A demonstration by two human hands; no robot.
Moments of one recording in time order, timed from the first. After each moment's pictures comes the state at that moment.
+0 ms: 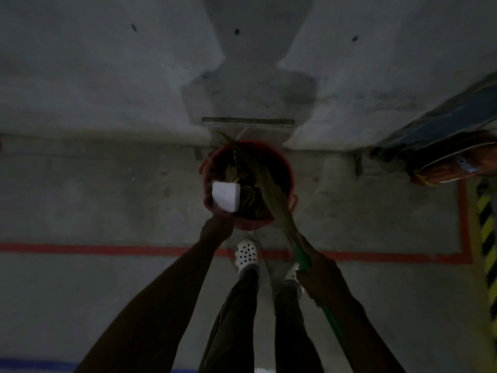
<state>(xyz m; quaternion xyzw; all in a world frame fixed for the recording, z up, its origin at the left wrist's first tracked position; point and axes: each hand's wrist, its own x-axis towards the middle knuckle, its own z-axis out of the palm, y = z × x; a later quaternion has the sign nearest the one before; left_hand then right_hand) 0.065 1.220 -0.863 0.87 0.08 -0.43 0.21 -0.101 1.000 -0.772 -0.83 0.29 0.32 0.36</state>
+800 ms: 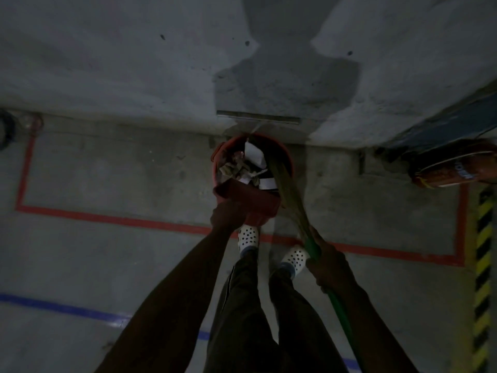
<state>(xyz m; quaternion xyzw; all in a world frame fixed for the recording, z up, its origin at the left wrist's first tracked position) 0.036 1.175 -0.766 0.92 -0.01 -0.38 0.04 -0.125 0.946 -0.712 -0.77 0.34 0.36 0.40</state>
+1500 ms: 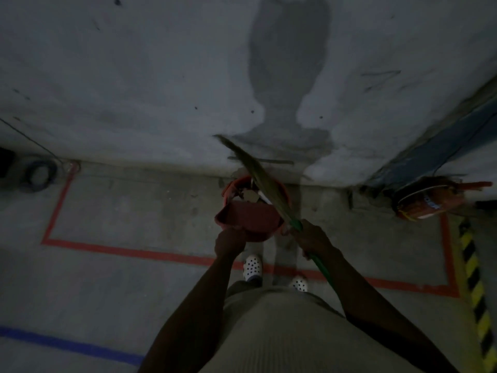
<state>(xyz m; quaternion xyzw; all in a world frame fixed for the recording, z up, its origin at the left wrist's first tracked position) -0.023 1.190 -0.628 0.92 0.06 -0.35 0.15 -0.064 0.957 -0.622 -0.81 0.27 0.33 0.41</state>
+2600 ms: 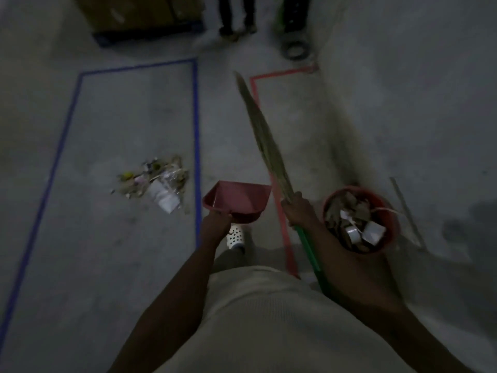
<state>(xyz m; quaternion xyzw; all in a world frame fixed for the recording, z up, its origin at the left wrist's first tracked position) -0.396 1.195 -0.603 0.62 0.68 -0.02 0.40 -0.168 1.117 -0.597 -0.83 -0.32 0.42 0.16</state>
